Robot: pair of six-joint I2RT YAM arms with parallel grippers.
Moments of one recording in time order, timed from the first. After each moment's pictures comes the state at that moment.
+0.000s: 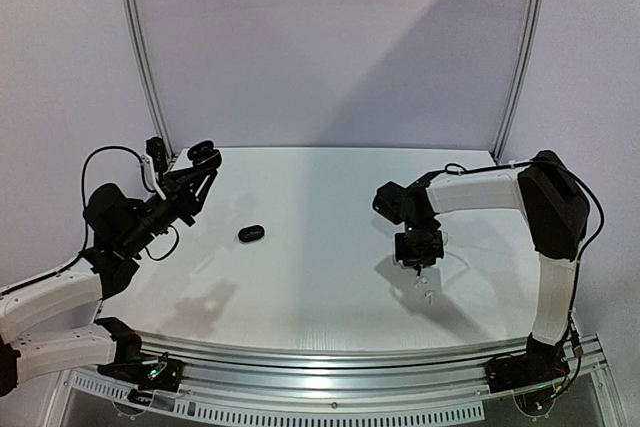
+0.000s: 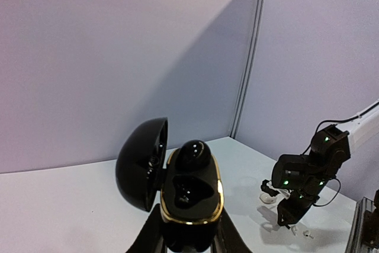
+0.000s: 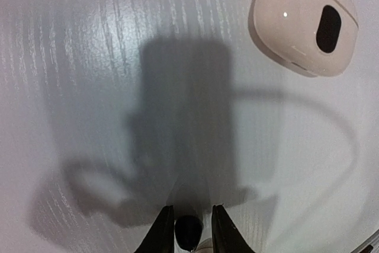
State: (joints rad) left arm -0.44 0.86 0.38 0.67 0.23 -0.23; right arm 0.74 2.00 1.35 -0.95 0.26 0.86
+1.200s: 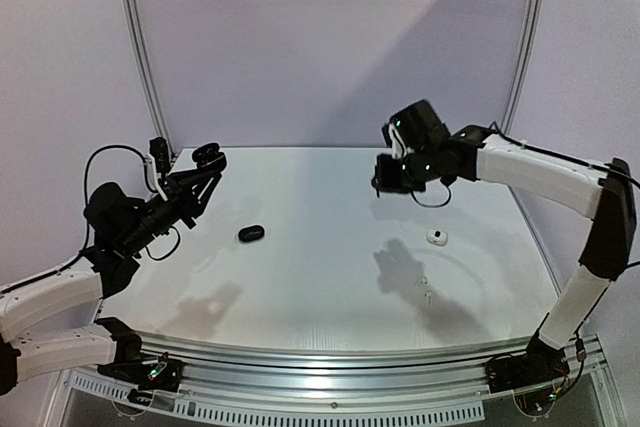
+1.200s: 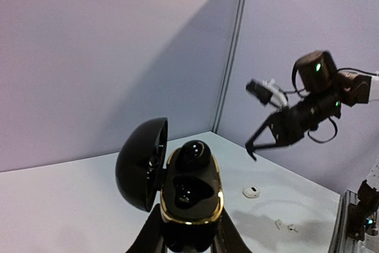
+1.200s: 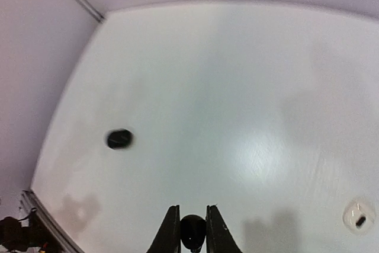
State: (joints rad) left arm -0.44 0.87 0.38 0.67 0.31 -0.25; right arm 0.74 1.70 1.48 -0.55 0.06 0.58
